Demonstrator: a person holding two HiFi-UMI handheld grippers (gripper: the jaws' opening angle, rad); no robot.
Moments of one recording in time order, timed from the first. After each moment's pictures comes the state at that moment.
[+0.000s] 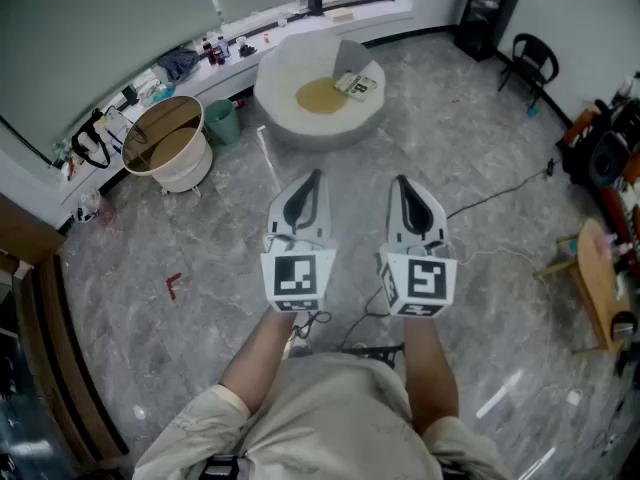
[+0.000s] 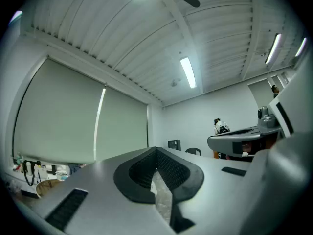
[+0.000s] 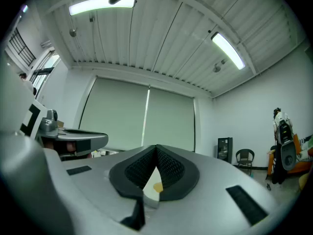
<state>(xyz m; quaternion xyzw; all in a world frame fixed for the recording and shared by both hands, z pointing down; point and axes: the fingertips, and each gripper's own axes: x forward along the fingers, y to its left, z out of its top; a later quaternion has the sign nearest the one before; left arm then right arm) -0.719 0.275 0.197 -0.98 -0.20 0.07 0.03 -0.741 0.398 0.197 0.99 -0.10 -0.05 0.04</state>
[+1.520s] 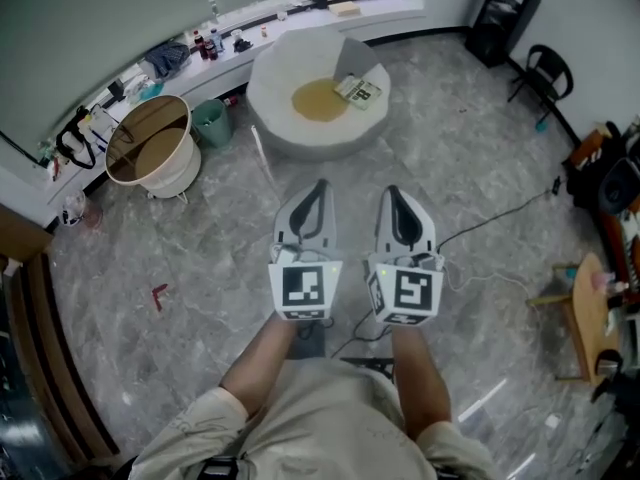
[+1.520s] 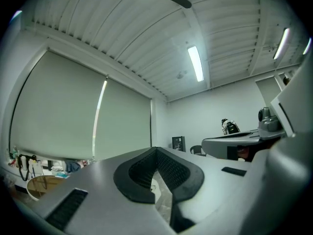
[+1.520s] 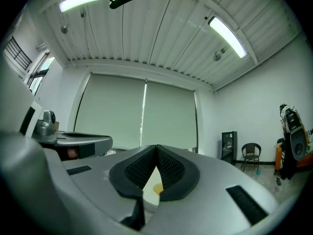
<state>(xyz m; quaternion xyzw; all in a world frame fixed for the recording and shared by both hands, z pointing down) -0.546 0.312 0.228 -0.98 -0.19 0.05 0.02 -0.562 0.416 0.227 0.99 -0.11 -0.03 0.03</state>
